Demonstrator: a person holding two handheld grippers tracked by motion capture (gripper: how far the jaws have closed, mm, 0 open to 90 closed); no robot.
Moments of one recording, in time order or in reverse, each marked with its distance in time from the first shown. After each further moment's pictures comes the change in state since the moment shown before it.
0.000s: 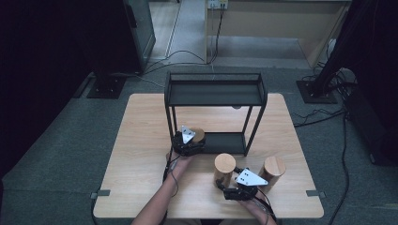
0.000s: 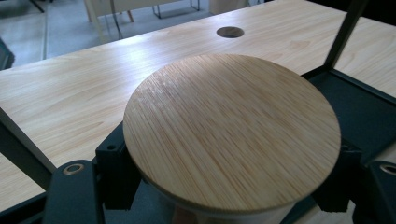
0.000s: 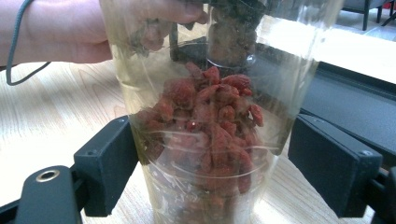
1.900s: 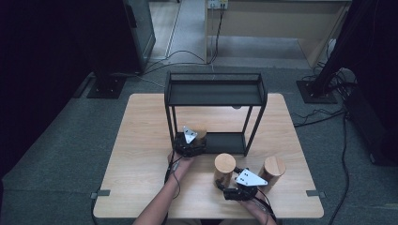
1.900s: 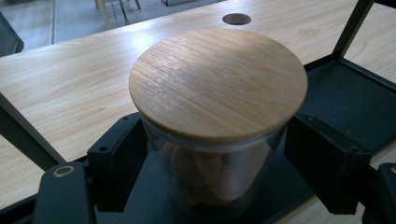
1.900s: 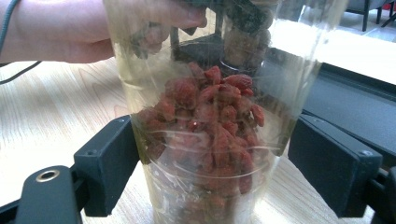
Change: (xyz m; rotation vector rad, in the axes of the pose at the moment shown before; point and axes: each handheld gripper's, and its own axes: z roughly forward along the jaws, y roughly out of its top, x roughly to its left) left arm -0.011 0.004 -0.004 0.046 0.027 0.005; right arm 0.001 0.000 0.000 0.002 0.000 -0.006
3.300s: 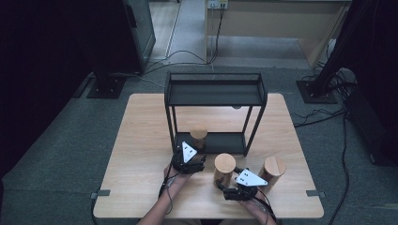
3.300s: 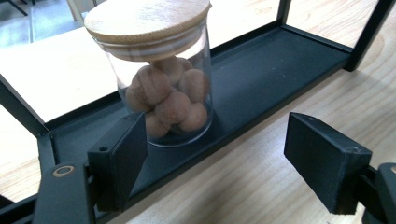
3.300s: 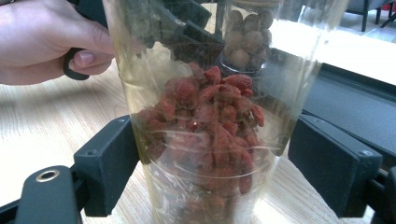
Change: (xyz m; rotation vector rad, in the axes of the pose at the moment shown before) left arm -0.006 -0.036 -0.040 -0.021 -0.085 0.080; right arm 0.001 0.000 0.000 0.000 -0.002 0.000
